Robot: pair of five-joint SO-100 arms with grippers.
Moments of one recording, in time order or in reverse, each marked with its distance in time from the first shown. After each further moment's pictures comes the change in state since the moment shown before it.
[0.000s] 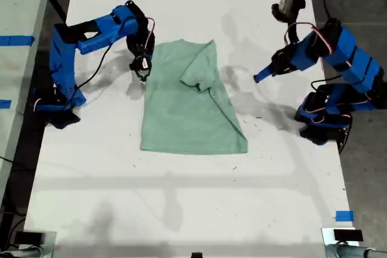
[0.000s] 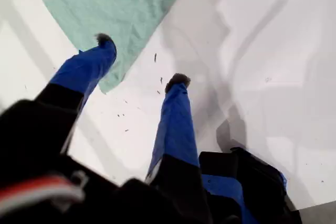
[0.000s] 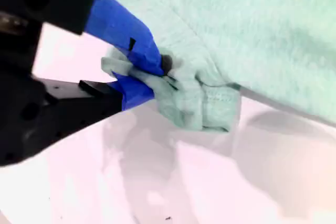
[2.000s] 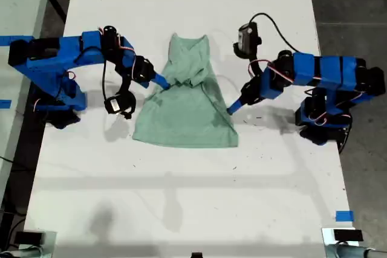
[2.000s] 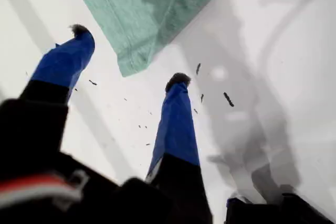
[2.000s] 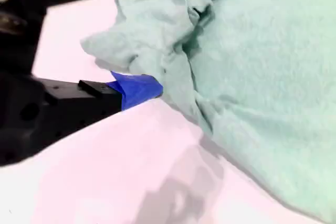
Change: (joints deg) arm 0 30.0 39.6 33.5 -14.3 -18.6; arm 1 -20.4 -16.6 9.6 -20.6 12.8
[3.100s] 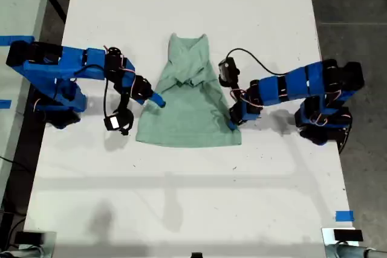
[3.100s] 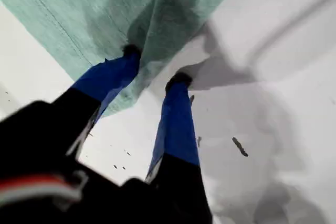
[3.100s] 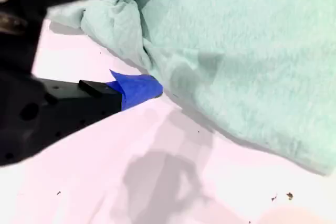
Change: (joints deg) arm 0 7.4 0.6 11.9 -7.7 -6.6; arm 1 -5.2 -23.2 9.2 -22.8 4.9
